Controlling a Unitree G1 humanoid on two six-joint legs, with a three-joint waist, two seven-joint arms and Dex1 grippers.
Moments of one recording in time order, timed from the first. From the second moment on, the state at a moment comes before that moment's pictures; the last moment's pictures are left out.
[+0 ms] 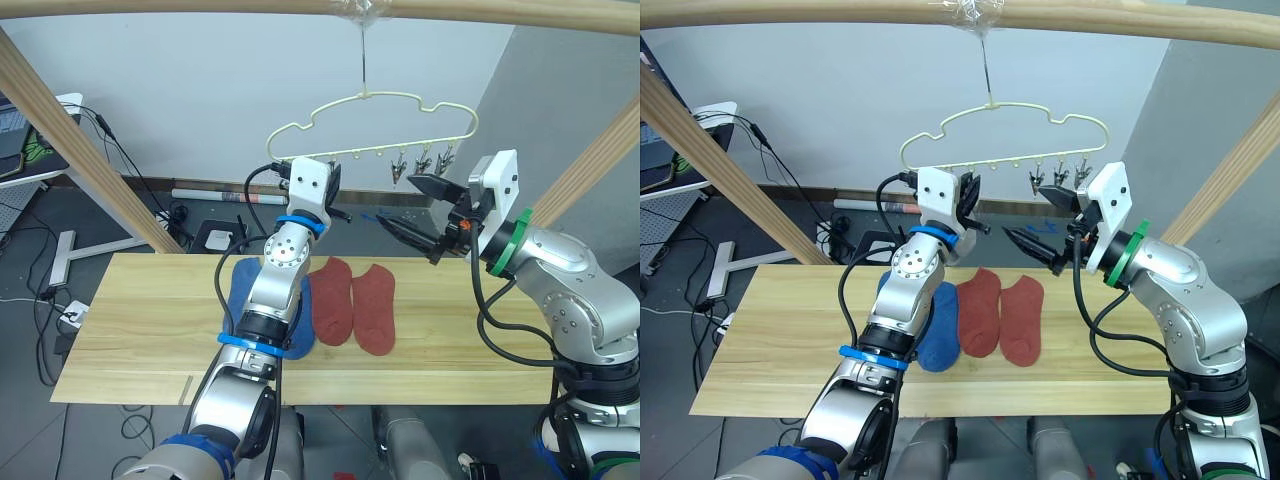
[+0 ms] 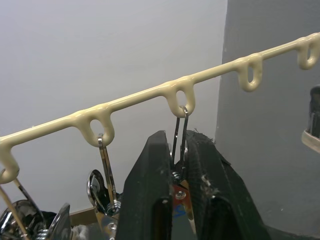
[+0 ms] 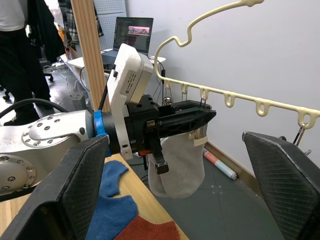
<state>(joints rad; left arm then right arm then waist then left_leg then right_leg) -0.75 0.04 -0.05 0.39 -0.02 -0.03 -0.12 -0.52 -0.52 -0.06 -0.43 0.57 0.67 0.62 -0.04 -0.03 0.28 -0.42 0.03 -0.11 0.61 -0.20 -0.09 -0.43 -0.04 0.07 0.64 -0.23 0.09</state>
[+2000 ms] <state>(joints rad) -0.72 0.25 0.09 0.01 -0.38 0.71 -0.45 -0.36 -0.41 0.28 0.18 -0.04 0.29 0.63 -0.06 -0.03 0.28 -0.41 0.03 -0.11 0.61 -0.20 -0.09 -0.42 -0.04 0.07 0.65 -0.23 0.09</state>
